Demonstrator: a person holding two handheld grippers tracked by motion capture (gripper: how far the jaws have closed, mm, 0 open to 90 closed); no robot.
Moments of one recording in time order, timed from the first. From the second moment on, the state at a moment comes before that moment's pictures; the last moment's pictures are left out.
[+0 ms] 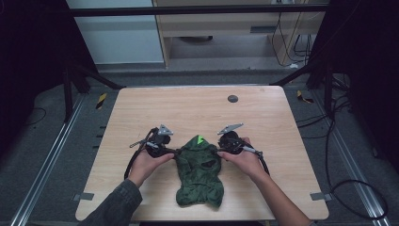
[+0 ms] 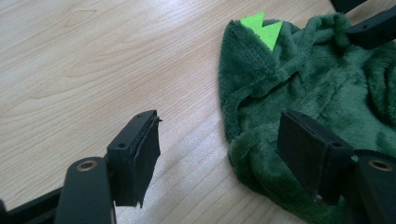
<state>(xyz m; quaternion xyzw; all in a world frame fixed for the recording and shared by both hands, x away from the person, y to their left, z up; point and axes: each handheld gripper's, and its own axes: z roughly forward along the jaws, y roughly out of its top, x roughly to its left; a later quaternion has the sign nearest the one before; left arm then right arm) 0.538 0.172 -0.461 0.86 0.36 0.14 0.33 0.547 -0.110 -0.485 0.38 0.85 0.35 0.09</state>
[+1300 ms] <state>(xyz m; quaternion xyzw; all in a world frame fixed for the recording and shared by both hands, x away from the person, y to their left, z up) 0.550 0.162 -0.485 0.88 0.35 0.09 0.31 0.544 -0.099 -0.491 0.35 0.87 0.33 0.09</state>
